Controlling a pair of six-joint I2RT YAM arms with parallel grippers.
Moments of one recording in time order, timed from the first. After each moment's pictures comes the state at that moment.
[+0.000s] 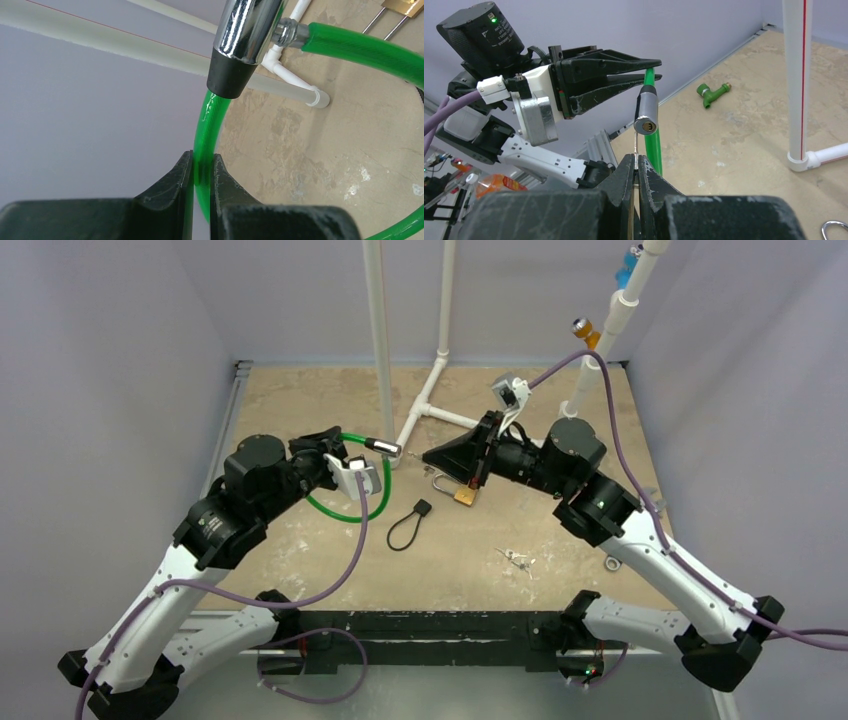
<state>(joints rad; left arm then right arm) -0.65 0.83 1.17 -0.58 -0.03 1.06 0.78 1.02 1.16 -0.09 -0.36 0.50</state>
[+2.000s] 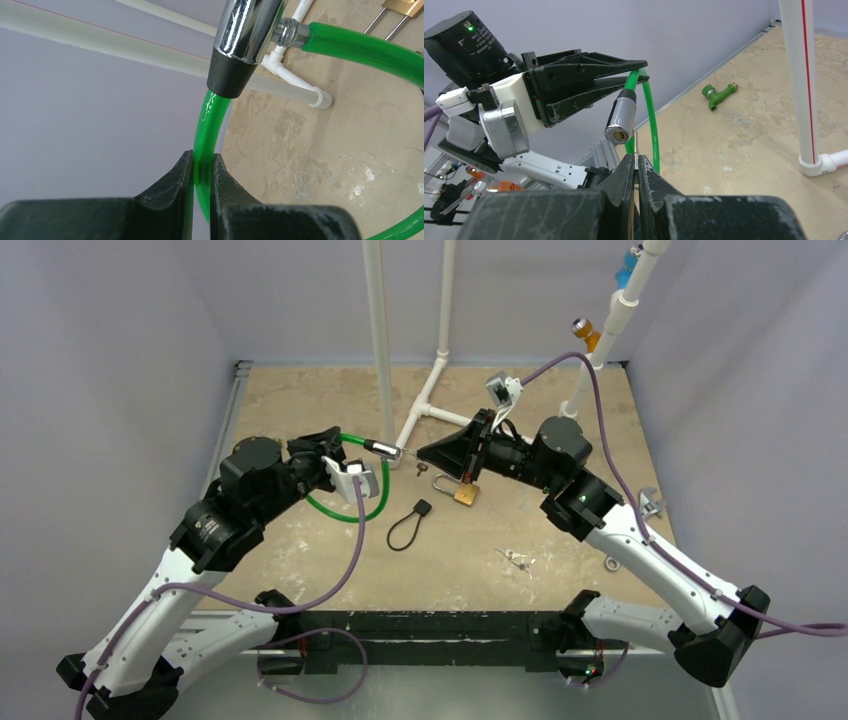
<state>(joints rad) -0.65 0.82 1.17 -0.58 -0.01 1.09 0.74 1.07 1.09 0.06 -0.41 0.58</state>
